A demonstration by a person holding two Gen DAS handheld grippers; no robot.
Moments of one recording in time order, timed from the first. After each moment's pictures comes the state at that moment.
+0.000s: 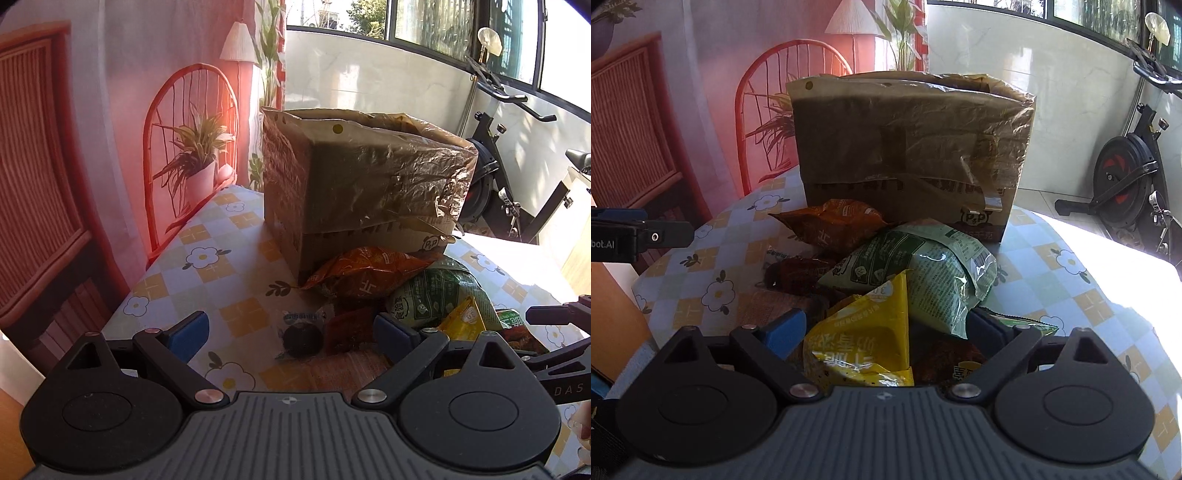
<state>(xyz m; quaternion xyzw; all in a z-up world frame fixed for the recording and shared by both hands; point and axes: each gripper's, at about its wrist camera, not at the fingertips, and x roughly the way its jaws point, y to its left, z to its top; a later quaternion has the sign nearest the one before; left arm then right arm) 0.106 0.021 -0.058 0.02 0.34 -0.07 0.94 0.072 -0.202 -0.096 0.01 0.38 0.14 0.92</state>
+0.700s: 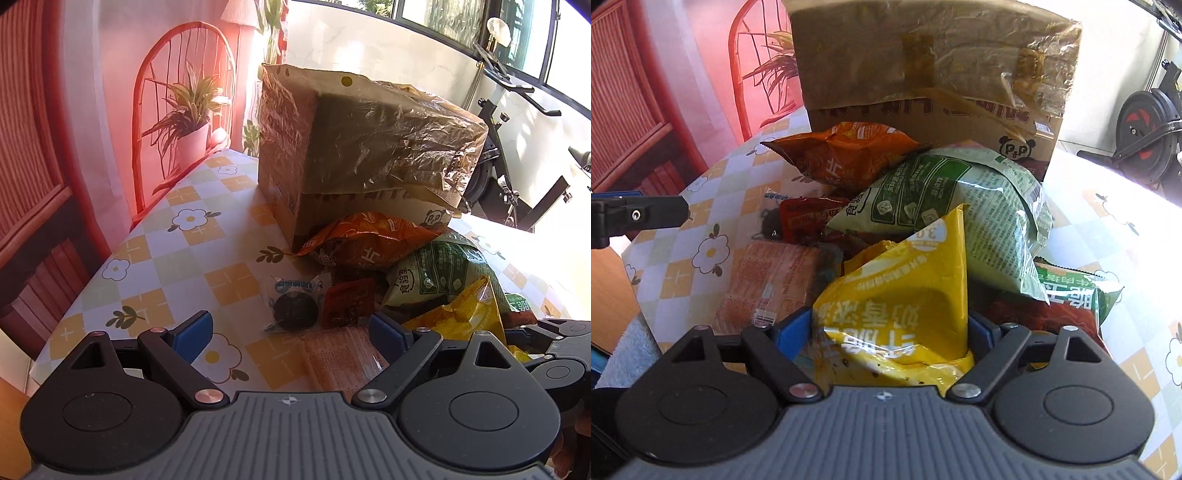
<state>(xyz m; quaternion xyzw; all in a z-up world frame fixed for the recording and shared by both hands) 0.117 0.023 -0.090 -0.01 0.38 -0.09 0.92 0.098 -0.181 -0.146 0.03 0.44 0.15 0.88</state>
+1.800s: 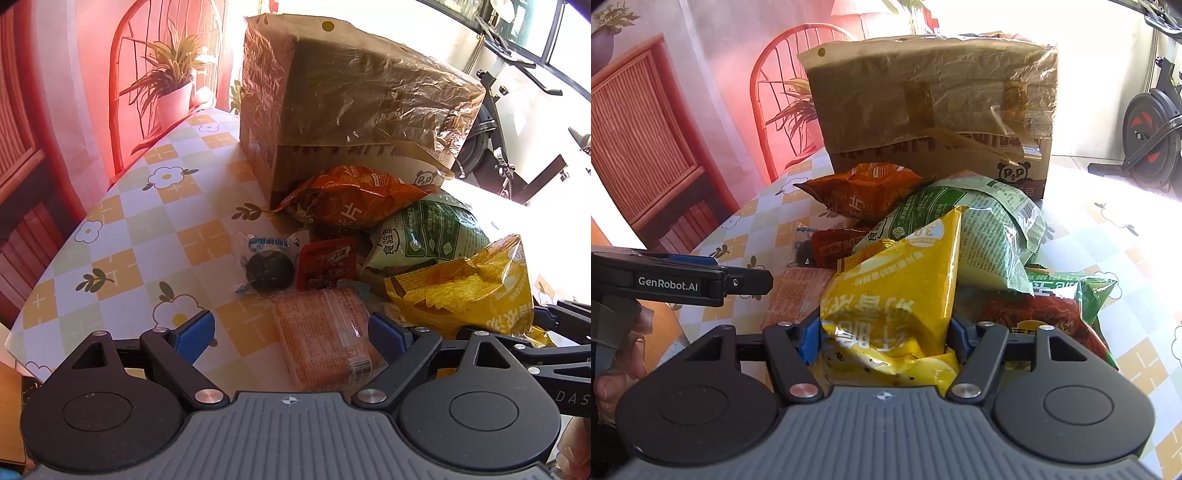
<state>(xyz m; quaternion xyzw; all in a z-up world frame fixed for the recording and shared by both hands) 0.125 0.005 -0.110 -0.02 0.43 -0.10 0.90 0.066 -0.200 -0.118 0.08 0.39 0.17 0.90</state>
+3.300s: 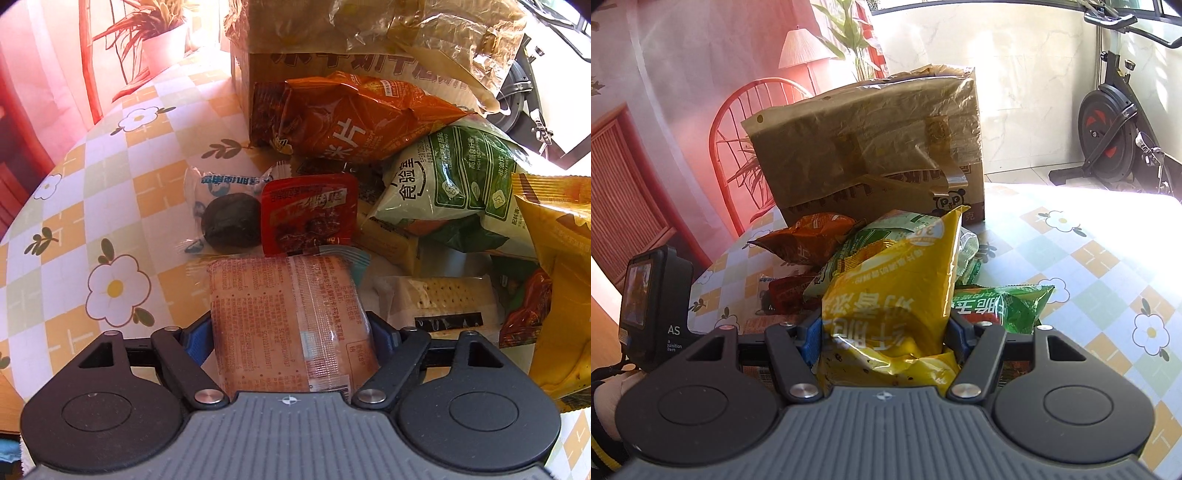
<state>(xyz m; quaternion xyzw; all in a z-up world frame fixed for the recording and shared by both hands) 0.160 -0.041 -0.178 0.00 0.50 -0.05 0.87 0.055 -0.250 -0.108 0.14 0.34 0.11 0.92</state>
